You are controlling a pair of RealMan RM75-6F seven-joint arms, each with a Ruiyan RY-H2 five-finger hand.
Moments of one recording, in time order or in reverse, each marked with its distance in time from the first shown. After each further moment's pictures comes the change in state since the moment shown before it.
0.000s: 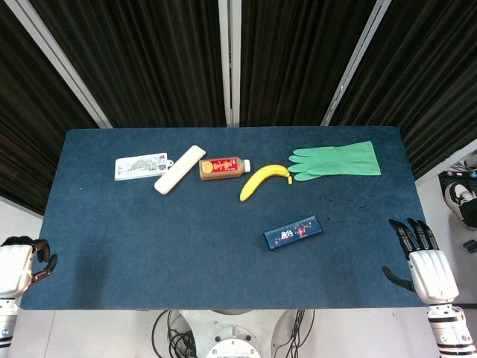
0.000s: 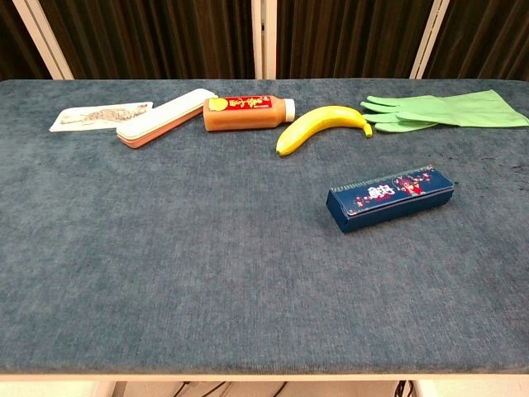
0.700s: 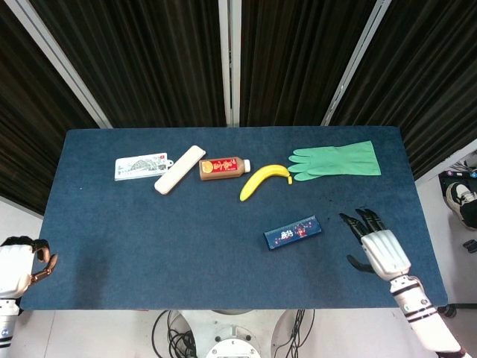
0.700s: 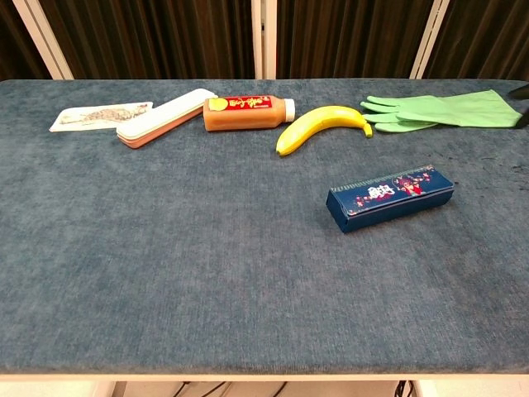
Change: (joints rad) left arm 0.002 0.000 -0.001 -0.001 0.000 0.002 -0.001; right arm 0.219 -0.052 0.070 0.012 0.039 -0.367 -0.038
